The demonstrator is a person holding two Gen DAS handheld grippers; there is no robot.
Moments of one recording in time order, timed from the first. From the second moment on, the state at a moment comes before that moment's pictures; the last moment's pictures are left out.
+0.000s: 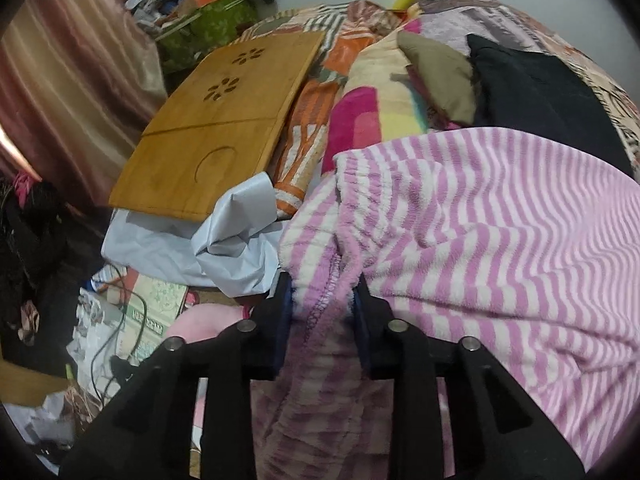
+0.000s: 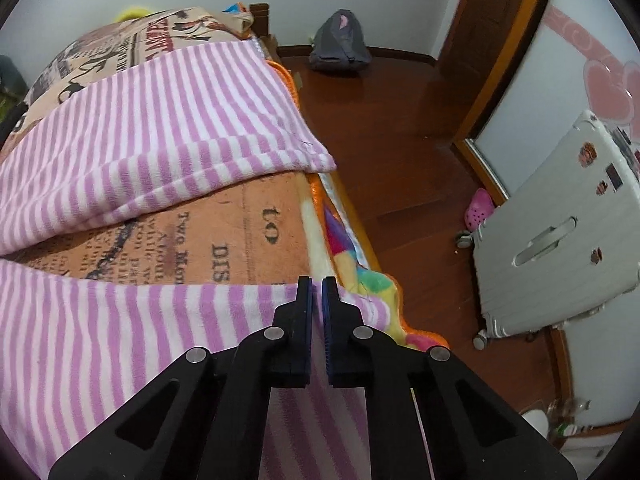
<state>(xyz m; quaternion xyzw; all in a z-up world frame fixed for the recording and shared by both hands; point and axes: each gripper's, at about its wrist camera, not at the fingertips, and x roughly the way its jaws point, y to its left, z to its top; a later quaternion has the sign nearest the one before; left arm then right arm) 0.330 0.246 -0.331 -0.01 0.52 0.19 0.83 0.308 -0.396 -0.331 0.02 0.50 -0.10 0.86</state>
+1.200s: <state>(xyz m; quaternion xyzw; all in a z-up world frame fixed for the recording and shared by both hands) 0.448 0.295 -0.388 -0.09 0.59 0.17 0.78 0.497 -0.369 -0.308 0.02 0.46 -0.05 0.89</state>
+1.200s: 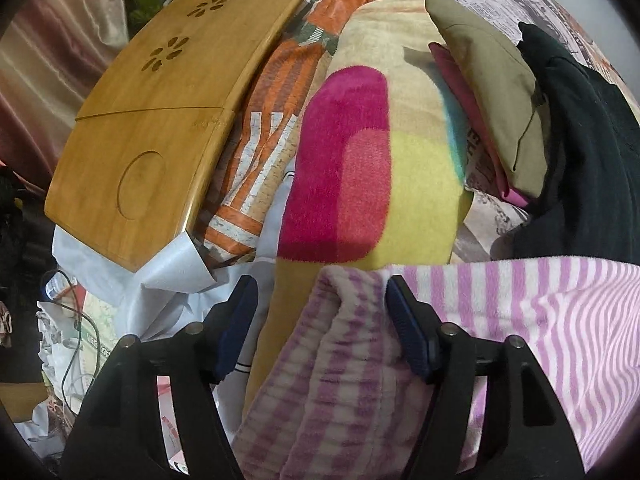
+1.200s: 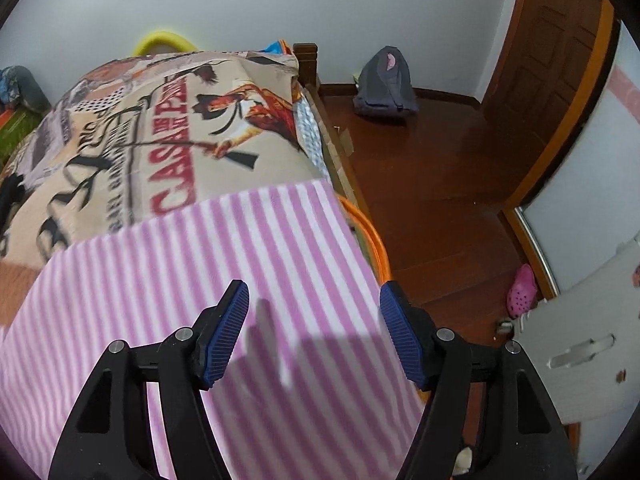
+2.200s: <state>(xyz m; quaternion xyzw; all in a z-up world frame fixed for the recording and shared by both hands) 0.430 0.273 -0.312 -0.02 0.51 0.20 0.83 0.509 -0.364 -0.266 -0.02 0.40 -0.06 0.91</state>
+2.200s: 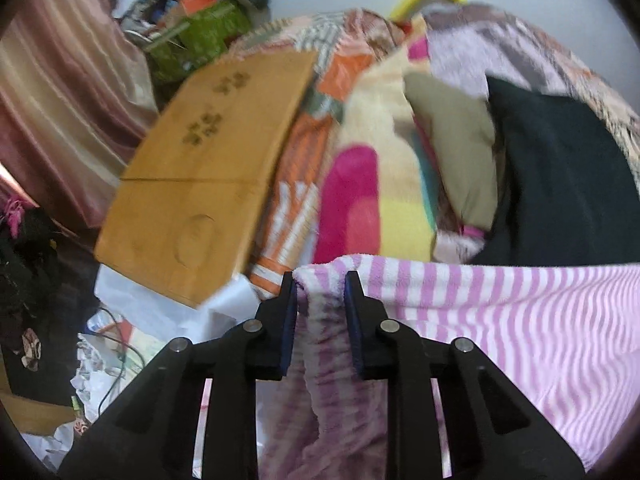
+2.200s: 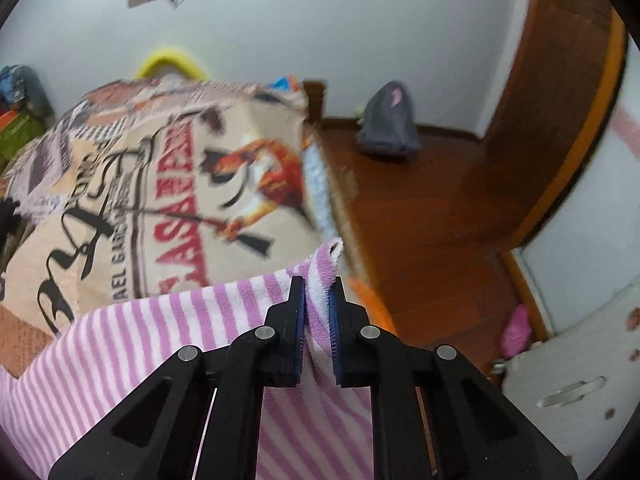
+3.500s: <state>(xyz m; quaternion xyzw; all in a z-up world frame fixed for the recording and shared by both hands) 0.382 0.270 -0.278 0.02 0.42 0.18 0.89 0.474 -0.069 -0.310 -0.21 0.46 0.32 0.80</state>
